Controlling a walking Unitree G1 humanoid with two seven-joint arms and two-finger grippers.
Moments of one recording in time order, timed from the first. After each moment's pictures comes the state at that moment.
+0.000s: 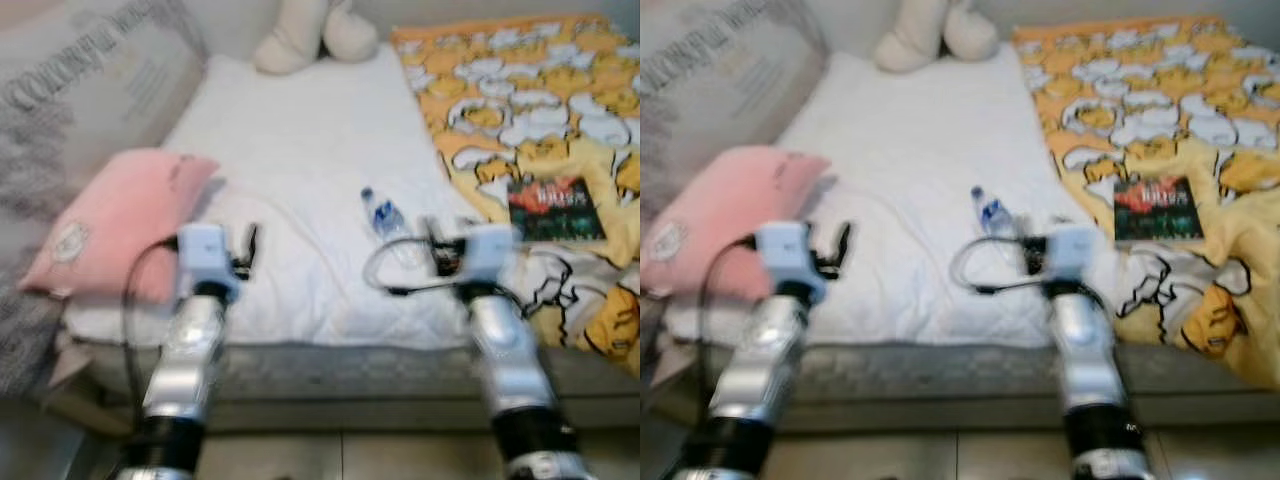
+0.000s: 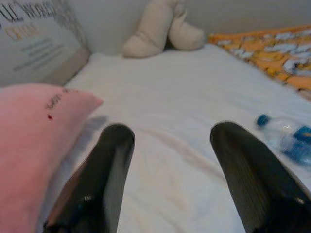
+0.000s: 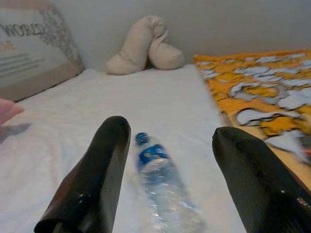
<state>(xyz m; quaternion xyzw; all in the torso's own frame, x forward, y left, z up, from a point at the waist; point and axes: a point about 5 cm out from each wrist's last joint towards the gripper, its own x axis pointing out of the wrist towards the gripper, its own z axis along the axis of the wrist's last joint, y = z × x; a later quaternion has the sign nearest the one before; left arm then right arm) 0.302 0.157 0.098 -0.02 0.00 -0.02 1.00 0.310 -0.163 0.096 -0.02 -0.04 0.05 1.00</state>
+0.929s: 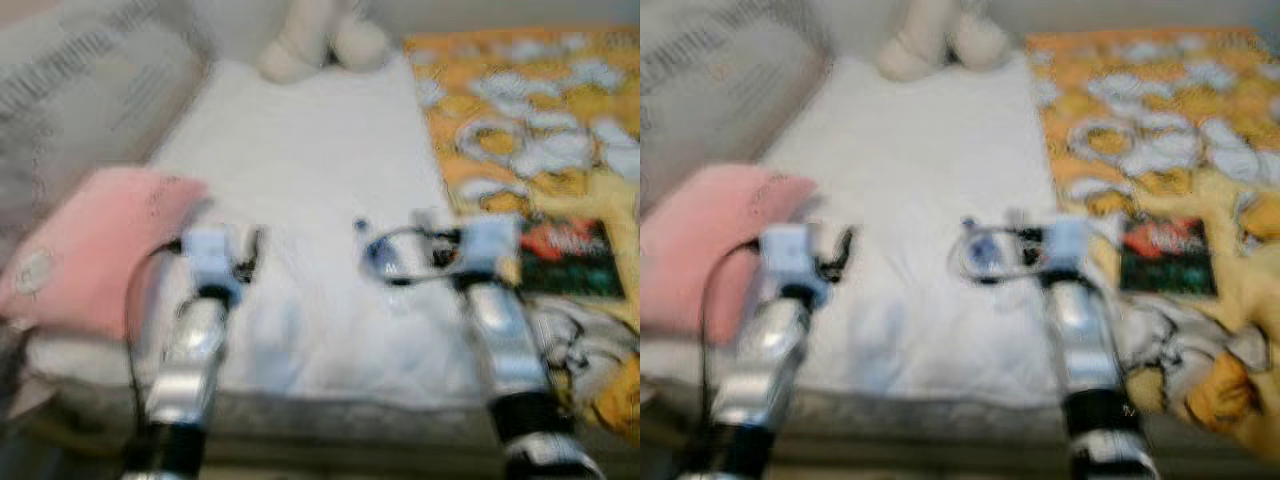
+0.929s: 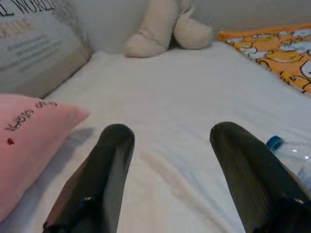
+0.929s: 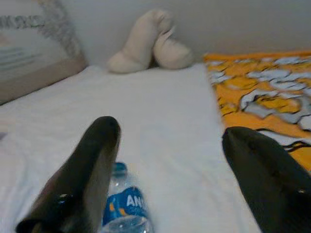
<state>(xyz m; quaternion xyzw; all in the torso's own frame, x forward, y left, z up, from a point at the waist) 0.298 0.155 0.095 -0.01 0.00 -0.02 1.00 0.322 -0.160 0.101 -0.03 -0.03 0.07 1.00</state>
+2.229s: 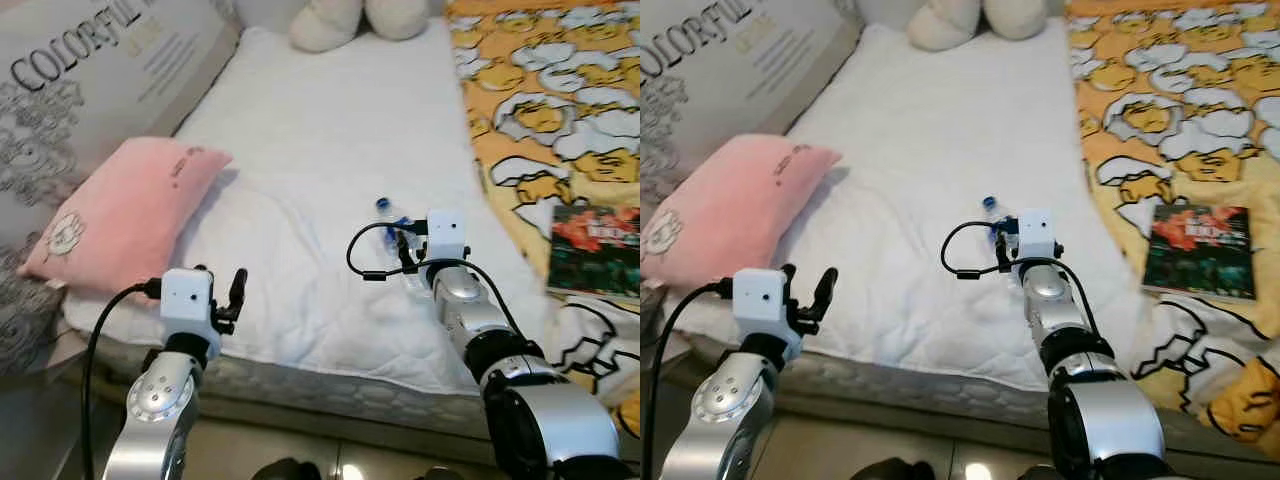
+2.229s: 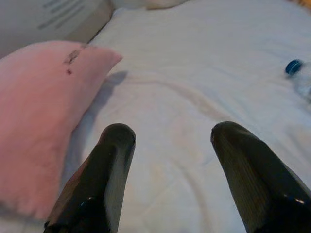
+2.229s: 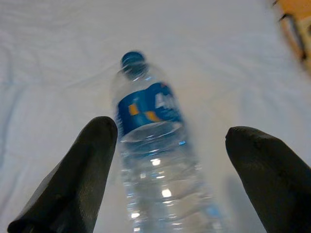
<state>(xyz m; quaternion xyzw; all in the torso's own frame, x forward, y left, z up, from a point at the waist) 0.234 0.168 0.096 0.03 0.06 -0.04 1.00 0.359 -0.149 0.070 -0.05 0.16 0.01 0.99</state>
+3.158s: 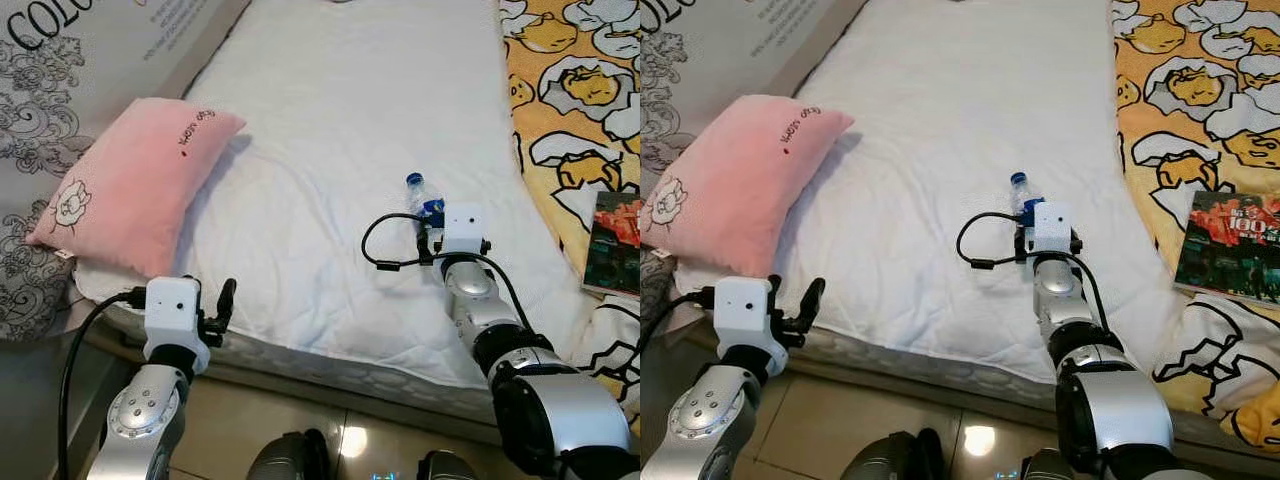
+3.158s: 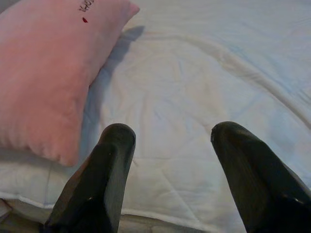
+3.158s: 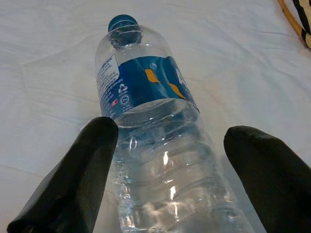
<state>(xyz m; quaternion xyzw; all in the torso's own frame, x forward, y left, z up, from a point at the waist) 0.218 0.174 0.103 0.03 0.09 -0.02 1.00 0.362 -0.172 0.079 -0.07 0.13 -0.06 0.99</state>
